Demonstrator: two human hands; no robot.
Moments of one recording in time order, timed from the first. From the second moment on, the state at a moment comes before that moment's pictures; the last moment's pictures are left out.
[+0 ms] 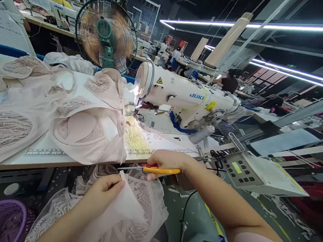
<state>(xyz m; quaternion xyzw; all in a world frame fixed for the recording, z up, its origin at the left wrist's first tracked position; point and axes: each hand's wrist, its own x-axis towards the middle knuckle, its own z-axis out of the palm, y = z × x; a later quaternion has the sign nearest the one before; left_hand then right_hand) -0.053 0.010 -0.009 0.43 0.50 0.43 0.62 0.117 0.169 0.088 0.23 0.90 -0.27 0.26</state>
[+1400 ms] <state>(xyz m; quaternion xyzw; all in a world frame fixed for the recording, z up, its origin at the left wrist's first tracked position) -0.085 0.006 0.019 0.41 0.65 0.52 0.39 0.073 0.143 0.075 0.25 0.87 -0.39 -0.16</state>
